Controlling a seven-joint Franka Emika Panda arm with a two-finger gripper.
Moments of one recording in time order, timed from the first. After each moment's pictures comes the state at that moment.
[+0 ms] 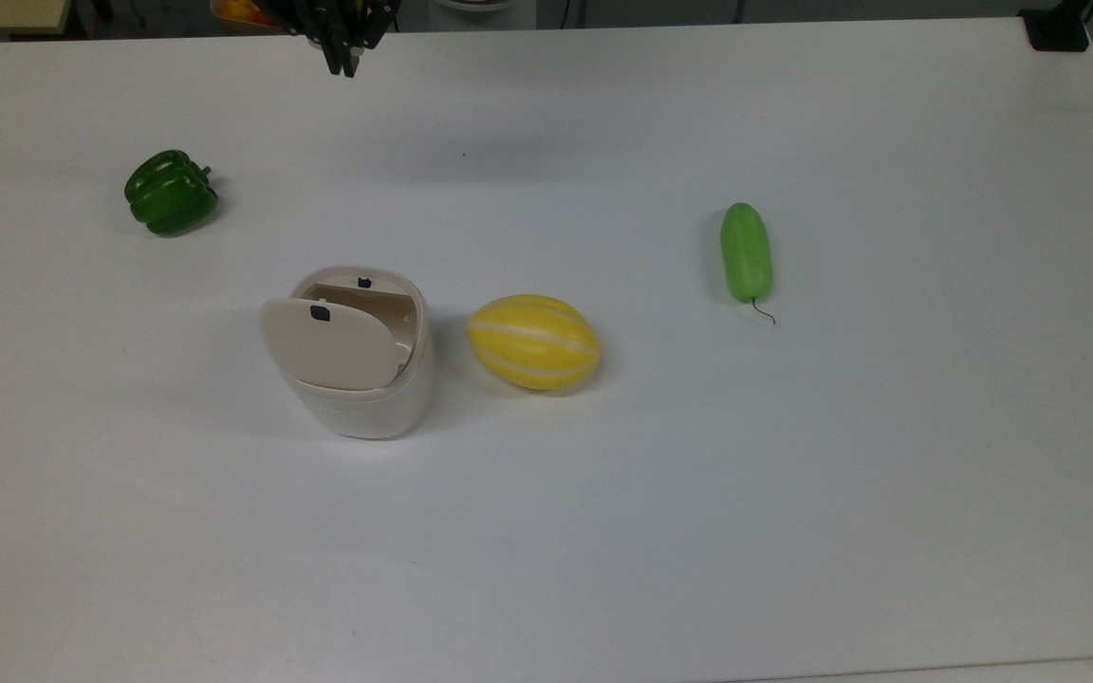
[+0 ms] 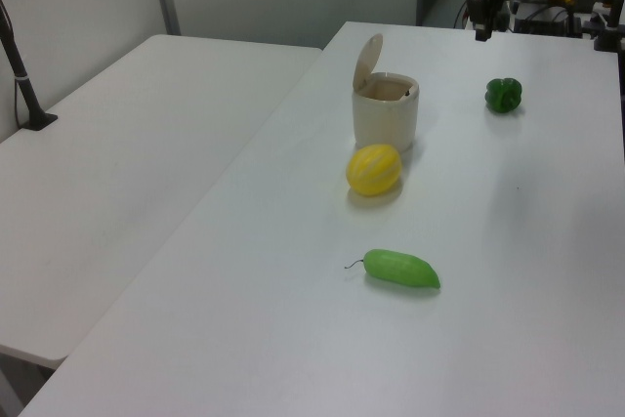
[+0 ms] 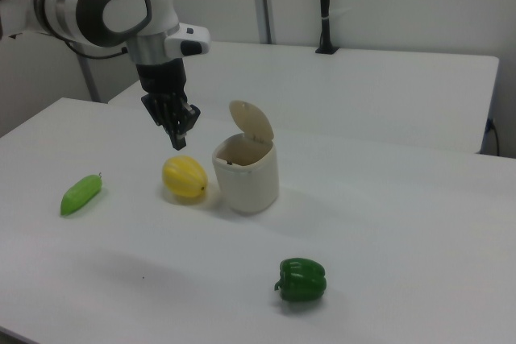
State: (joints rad) arm 0.10 0.00 -0.17 -1.71 0.01 1.73 0.06
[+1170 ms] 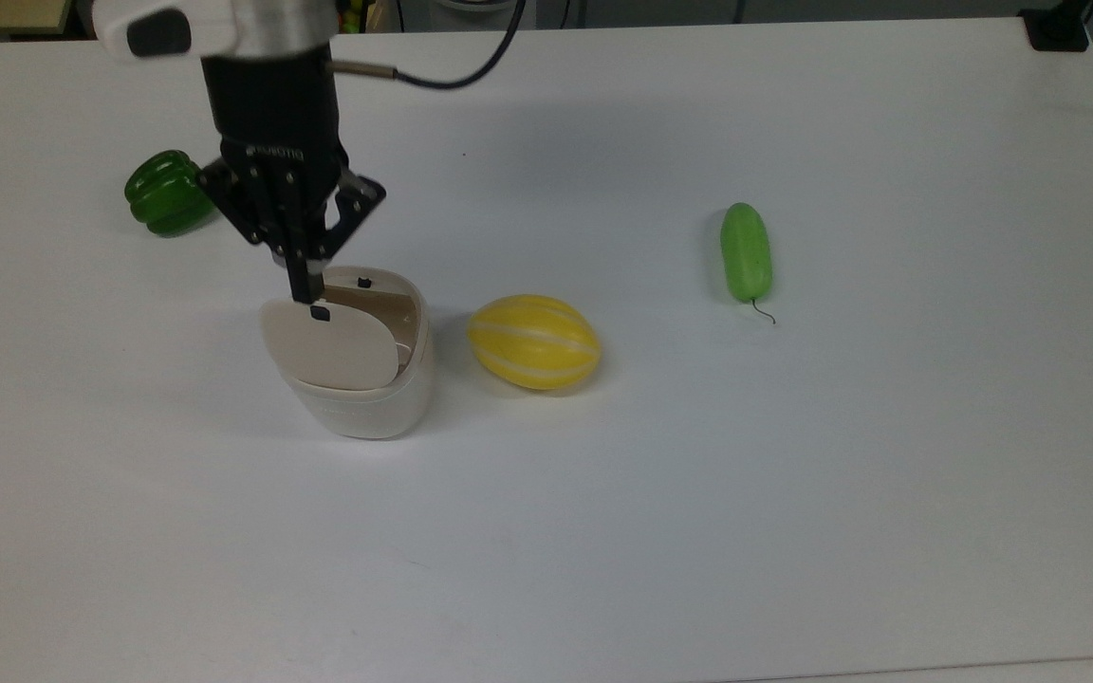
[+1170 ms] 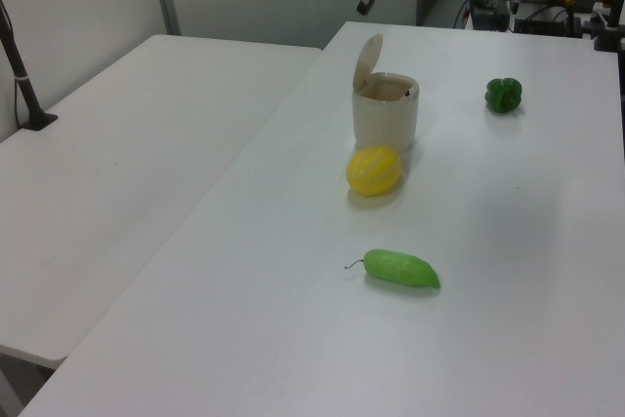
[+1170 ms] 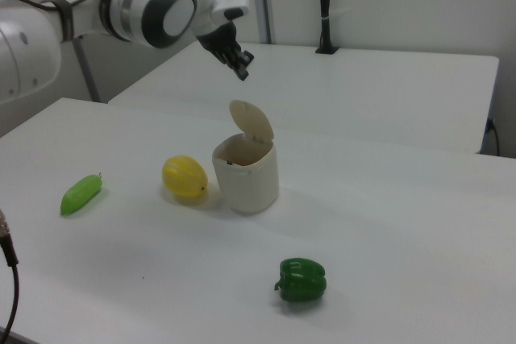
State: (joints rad) arm 0.07 0.41 -0.14 -1.29 0.11 2.21 0.17
